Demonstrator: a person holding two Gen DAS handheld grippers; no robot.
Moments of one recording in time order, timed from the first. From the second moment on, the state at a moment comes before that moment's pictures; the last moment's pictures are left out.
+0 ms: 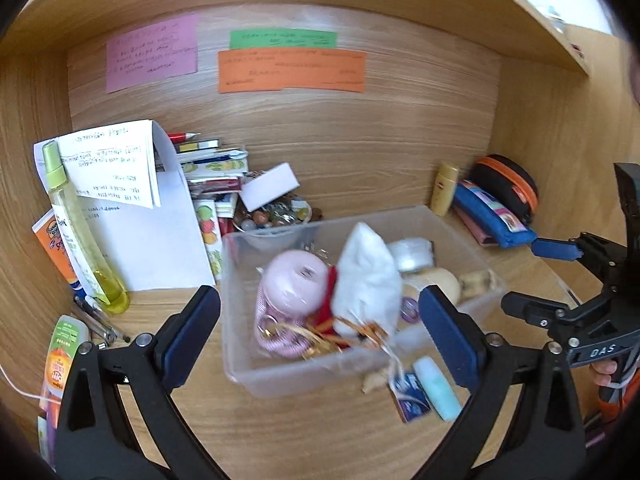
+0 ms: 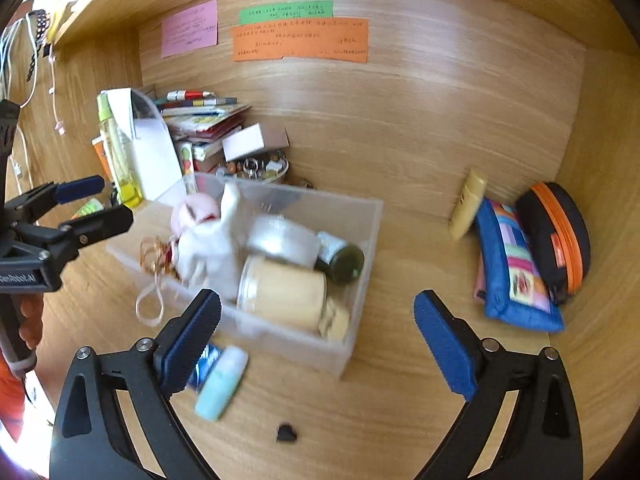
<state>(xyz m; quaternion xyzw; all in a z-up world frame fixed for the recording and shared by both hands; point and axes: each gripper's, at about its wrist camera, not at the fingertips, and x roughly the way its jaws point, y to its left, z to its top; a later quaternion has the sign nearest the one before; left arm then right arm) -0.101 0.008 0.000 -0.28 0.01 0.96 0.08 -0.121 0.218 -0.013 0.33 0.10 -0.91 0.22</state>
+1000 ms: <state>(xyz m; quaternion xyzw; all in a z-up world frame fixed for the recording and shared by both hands) -0.070 0.054 -0.085 -0.37 0.08 0.91 0.14 -0.078 0.223 -0.087 0.38 0.17 -0.87 0.27</state>
